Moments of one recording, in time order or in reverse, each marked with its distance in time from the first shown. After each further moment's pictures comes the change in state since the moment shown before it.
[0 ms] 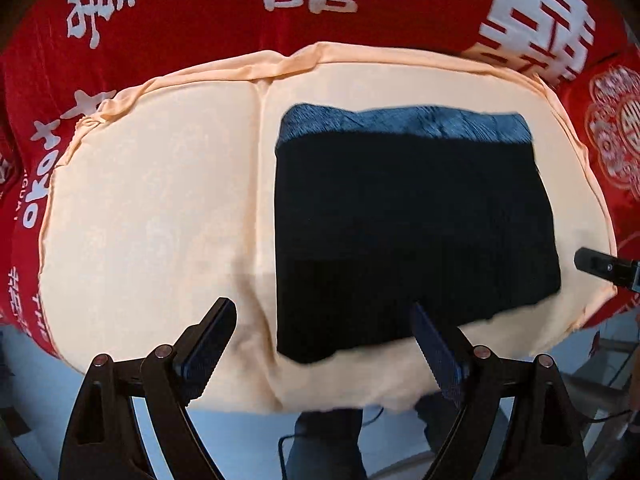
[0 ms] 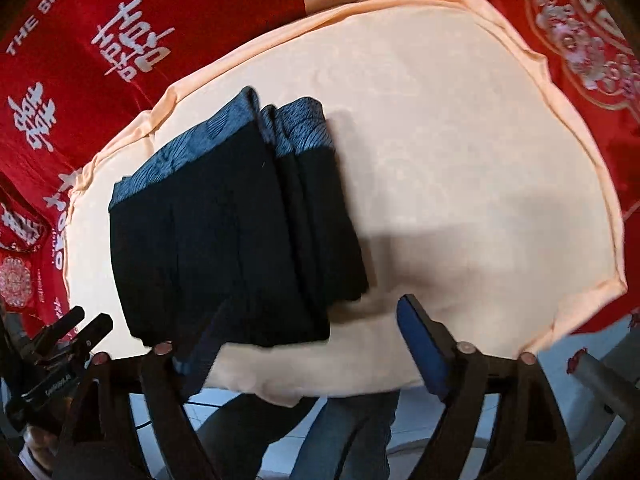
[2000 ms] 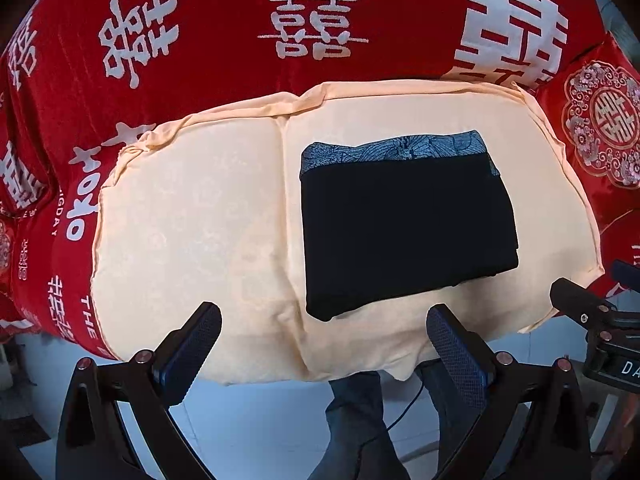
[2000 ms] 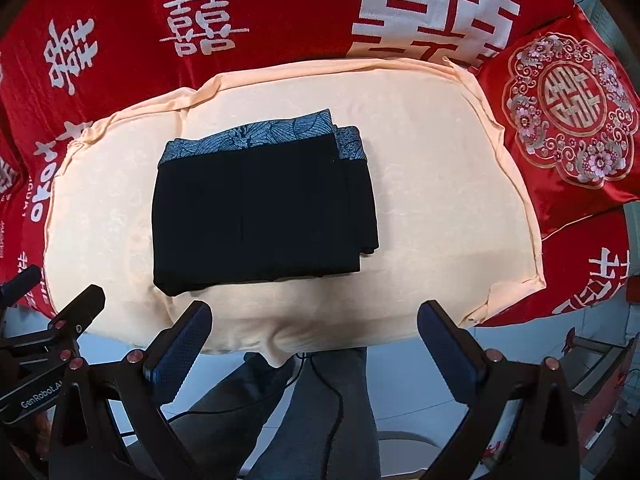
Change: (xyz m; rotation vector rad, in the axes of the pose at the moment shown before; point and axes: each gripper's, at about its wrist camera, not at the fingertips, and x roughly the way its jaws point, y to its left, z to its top) left arm -0.099 -0.007 -0.013 0.032 -0.049 0.073; right arm -0.090 0.099 -0.047 -0.158 -0.044 -0.206
